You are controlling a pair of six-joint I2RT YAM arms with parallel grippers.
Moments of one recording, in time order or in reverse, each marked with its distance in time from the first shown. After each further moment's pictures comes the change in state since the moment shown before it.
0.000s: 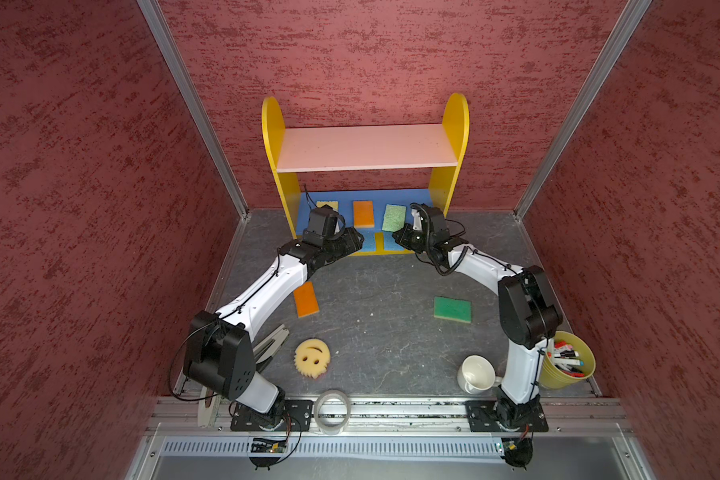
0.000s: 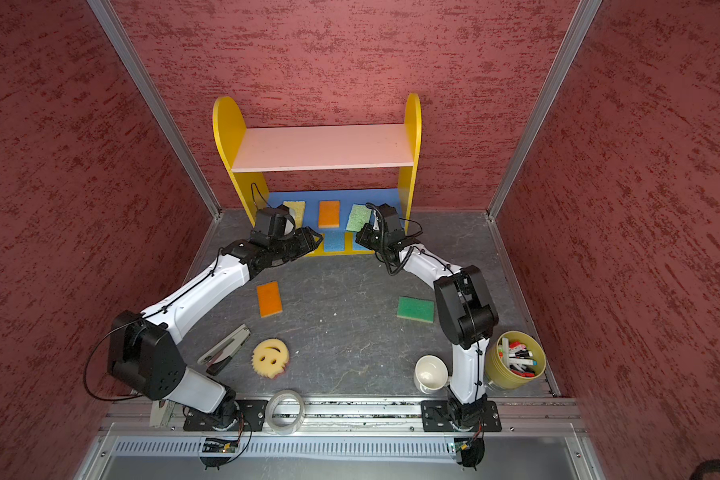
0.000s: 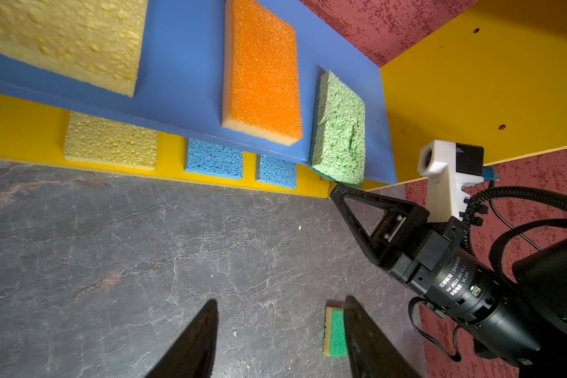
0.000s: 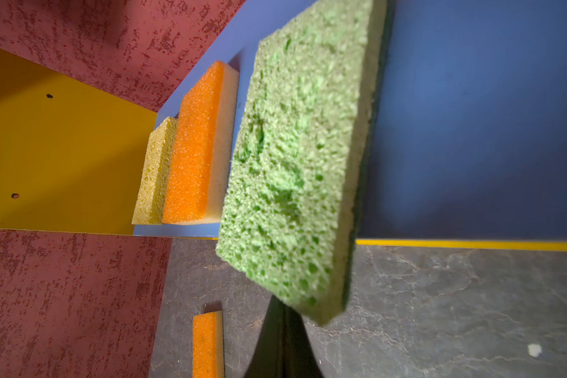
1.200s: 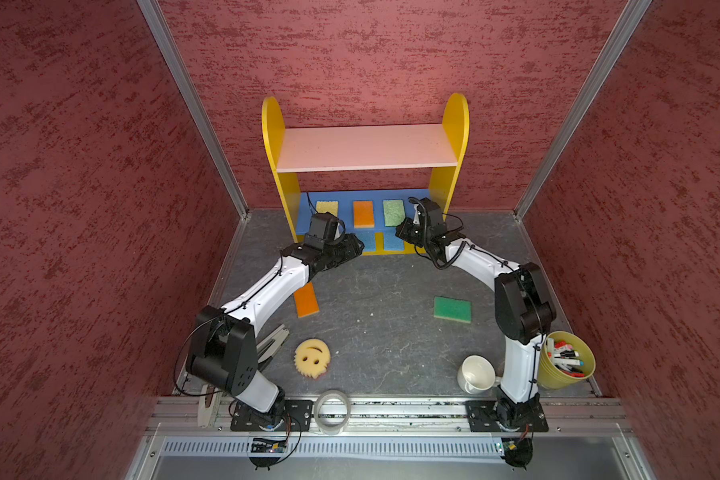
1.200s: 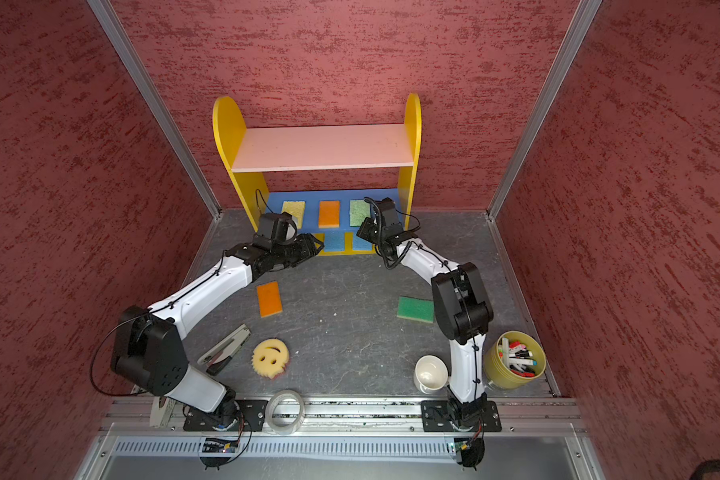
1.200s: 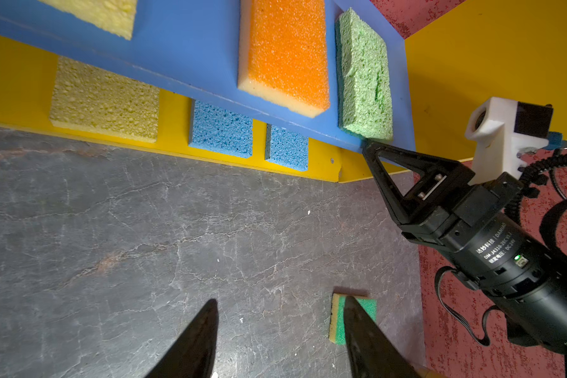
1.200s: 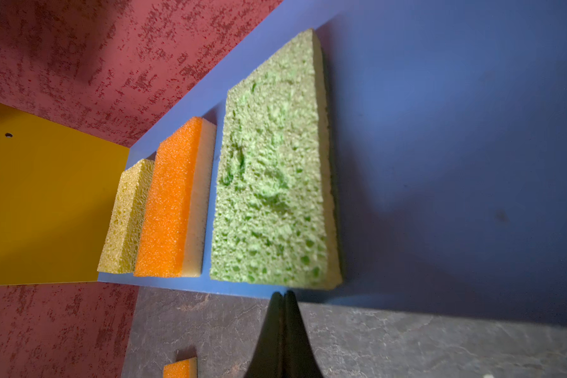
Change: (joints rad) left arm 0.010 0.022 -0.049 0.014 0.046 -0.009; right arm 0.000 0.031 0.071 -0.056 0.132 -0.033
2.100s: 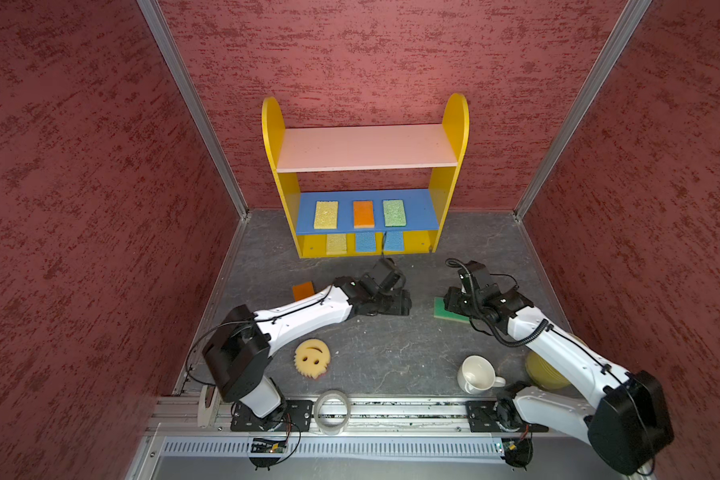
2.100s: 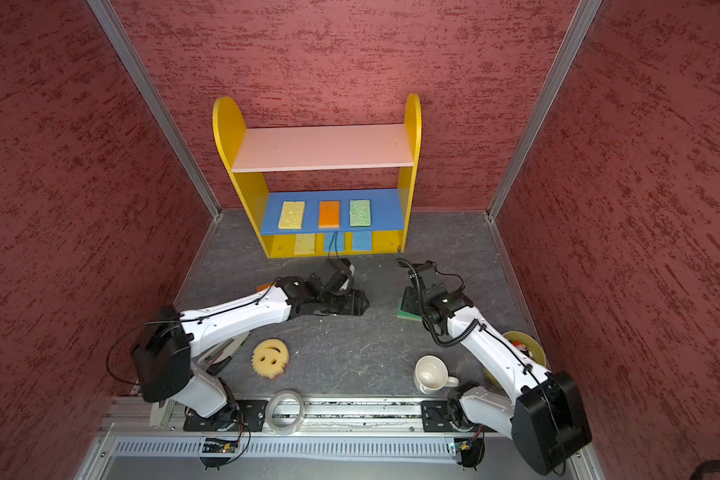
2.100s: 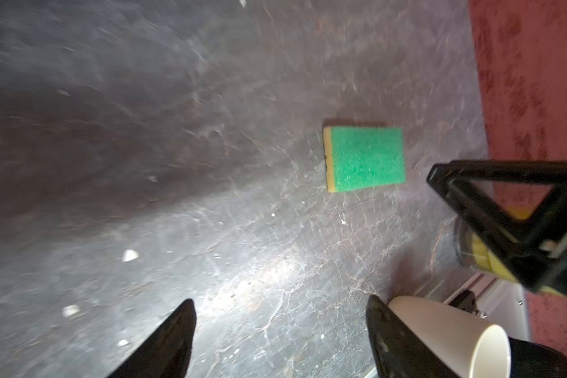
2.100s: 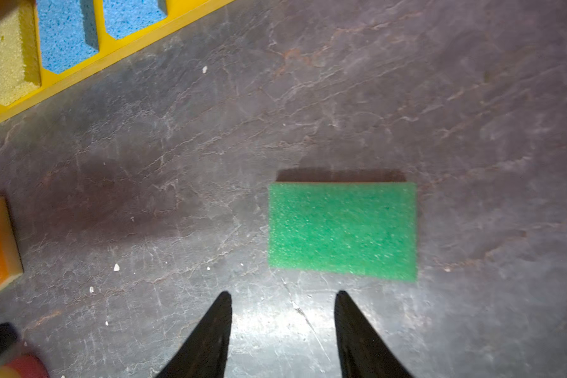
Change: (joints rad) left arm -0.547 0.118 -0.031 -0.100 -0.153 0.020; right arm 0.011 -0.856 -0.734 -0.550 0.248 -0.103
